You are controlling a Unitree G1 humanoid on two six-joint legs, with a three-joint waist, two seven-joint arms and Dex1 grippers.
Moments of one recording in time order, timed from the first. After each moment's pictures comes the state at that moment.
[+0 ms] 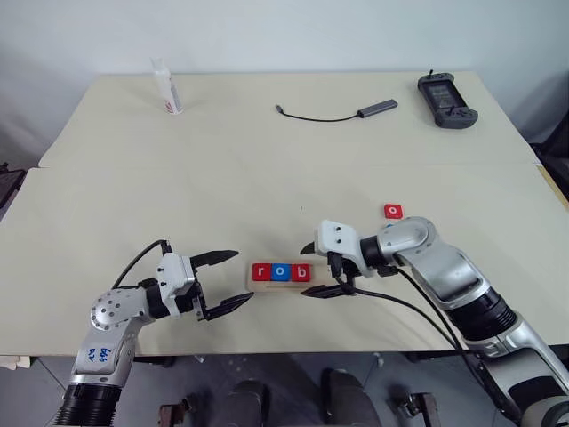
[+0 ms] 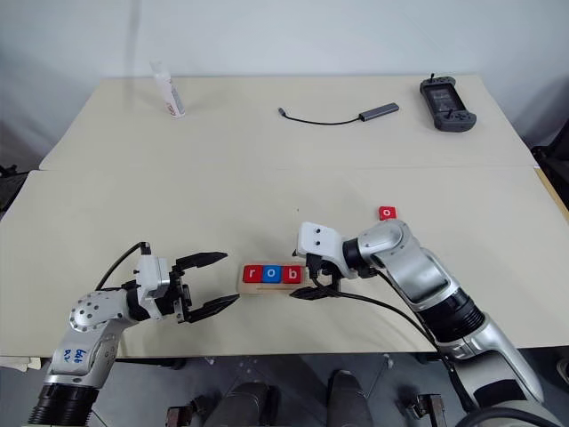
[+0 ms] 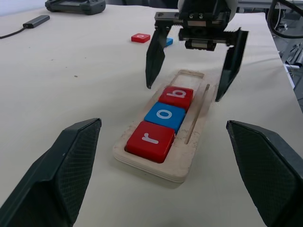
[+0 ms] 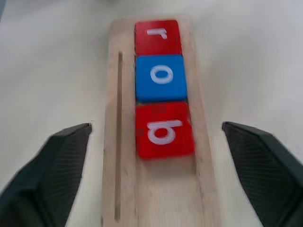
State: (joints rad) left arm -0.06 0.52 0.08 -0.06 -0.41 -0.06 -1.04; right arm -0.66 -0.62 0.42 -0.13 0.14 0.58 1.17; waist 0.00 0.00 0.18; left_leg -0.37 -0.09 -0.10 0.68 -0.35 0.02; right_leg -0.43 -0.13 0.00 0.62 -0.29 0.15
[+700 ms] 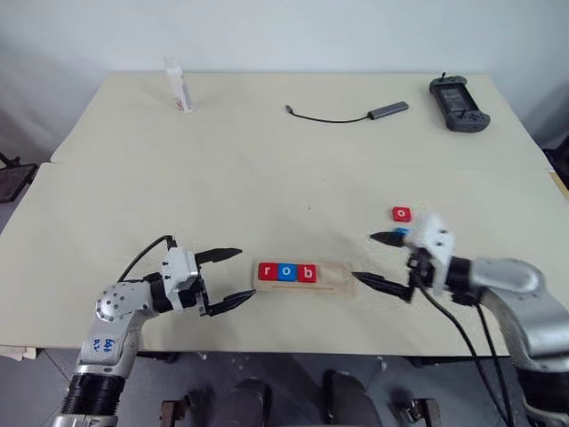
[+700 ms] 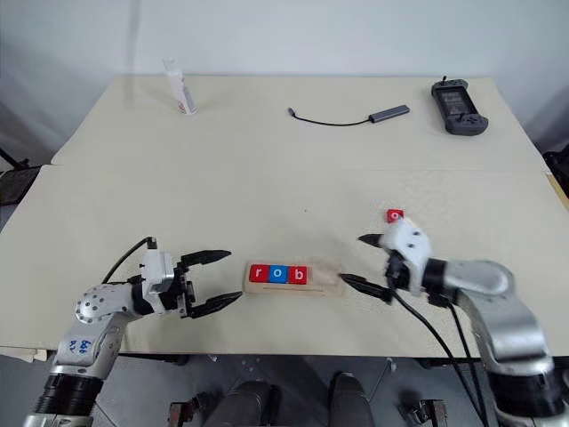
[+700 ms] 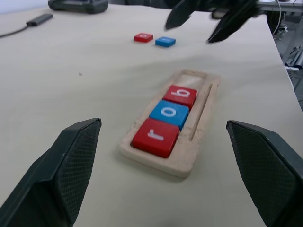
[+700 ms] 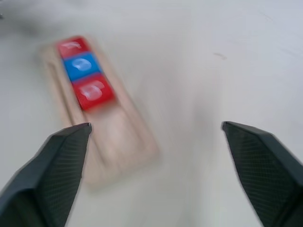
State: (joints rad) left arm -0.13 0.52 0.05 0.00 -0.41 -0.04 -1.08; right arm -0.08 -0.68 -0.22 -0.40 0.33 0.51 0.96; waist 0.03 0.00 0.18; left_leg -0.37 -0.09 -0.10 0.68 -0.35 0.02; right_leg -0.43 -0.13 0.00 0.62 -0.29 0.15
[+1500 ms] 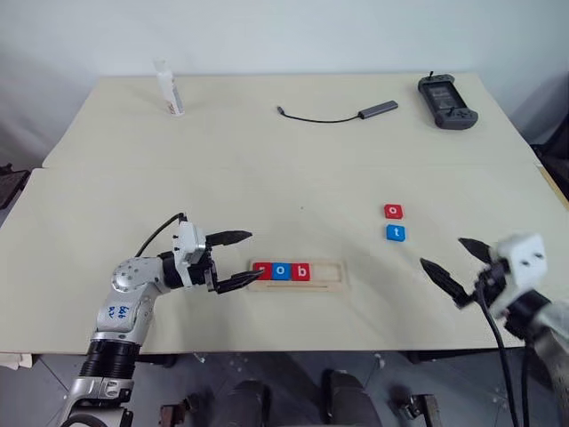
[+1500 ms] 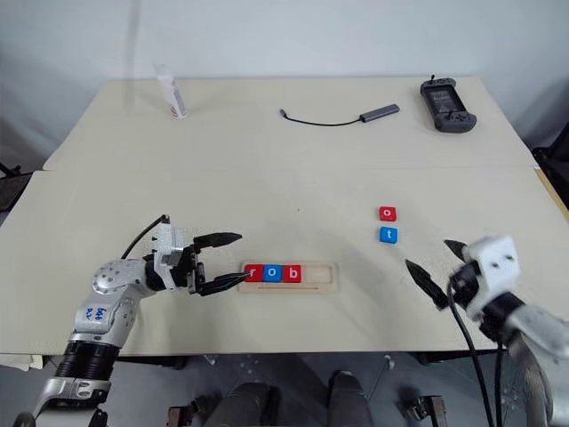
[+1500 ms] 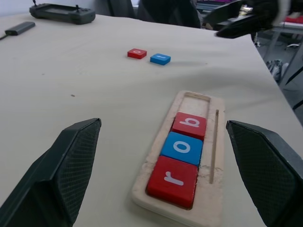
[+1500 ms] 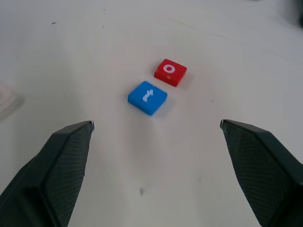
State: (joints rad) left arm -0.30 0.49 0.03 0.10 -0.45 0.07 -1.13; right arm 0.03 -0.68 -0.42 -0.47 0.44 0.66 0.61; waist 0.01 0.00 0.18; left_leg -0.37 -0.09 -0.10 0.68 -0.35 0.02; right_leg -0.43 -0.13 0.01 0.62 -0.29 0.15
